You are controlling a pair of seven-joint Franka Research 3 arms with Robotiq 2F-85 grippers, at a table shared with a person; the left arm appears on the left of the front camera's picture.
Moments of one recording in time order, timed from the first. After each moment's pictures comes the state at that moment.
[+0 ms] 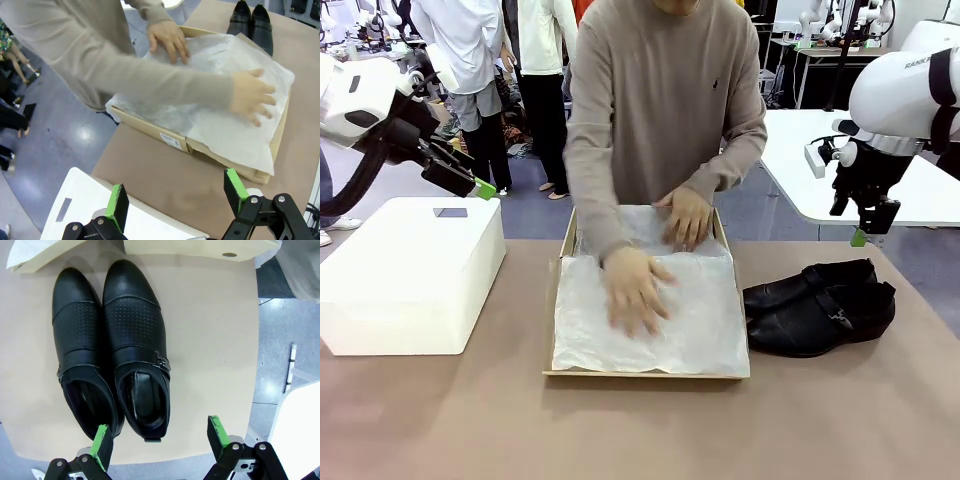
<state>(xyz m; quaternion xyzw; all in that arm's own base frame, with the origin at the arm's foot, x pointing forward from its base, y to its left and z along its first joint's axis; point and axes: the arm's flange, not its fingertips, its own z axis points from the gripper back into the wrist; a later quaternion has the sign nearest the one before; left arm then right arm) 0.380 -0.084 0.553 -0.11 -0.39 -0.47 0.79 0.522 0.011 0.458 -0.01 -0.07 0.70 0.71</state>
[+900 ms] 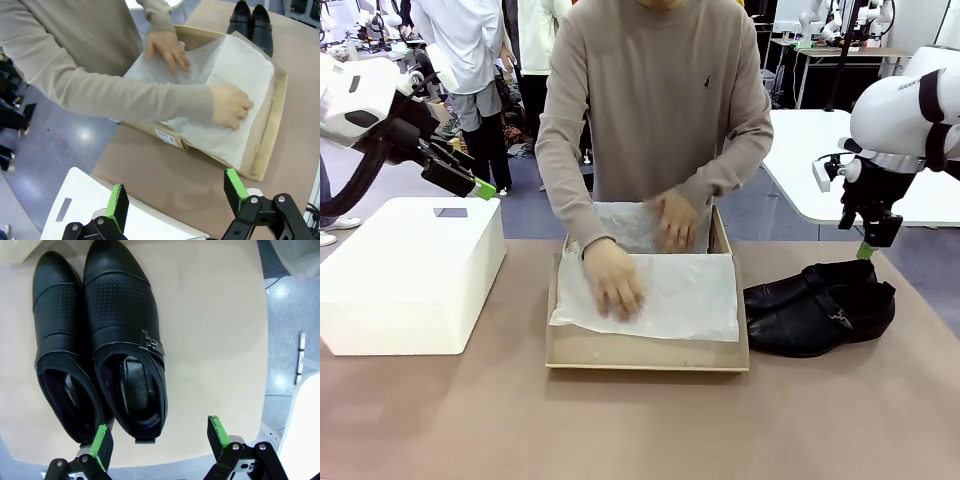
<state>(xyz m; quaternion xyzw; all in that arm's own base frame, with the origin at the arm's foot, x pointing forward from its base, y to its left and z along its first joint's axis) 0.380 -0.084 0.553 -0.11 -0.39 -0.47 0.79 0.543 -0.020 0.418 0.00 -0.05 0.68 0.73</state>
